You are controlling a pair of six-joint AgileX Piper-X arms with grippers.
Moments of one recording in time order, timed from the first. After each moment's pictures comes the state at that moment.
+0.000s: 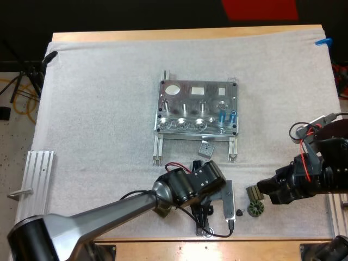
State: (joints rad) left arm -1.06 1.49 -0.90 0.76 0.01 -1.31; right arm 0.63 0.95 -1.39 1.54 -0.35 -1.66
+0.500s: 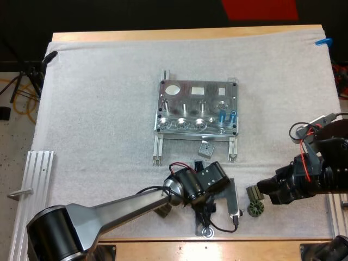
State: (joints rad) left arm -1.06 1.61 -0.90 0.68 -0.02 -1.37; right arm 0.63 0.95 -1.39 1.54 -0.35 -1.66
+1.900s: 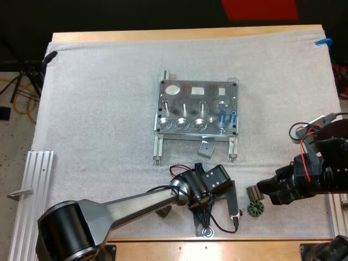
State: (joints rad) left arm -1.07 1.67 -0.92 0.70 -0.08 -1.38; right arm 0.63 0.95 -1.39 1.54 -0.35 -1.67
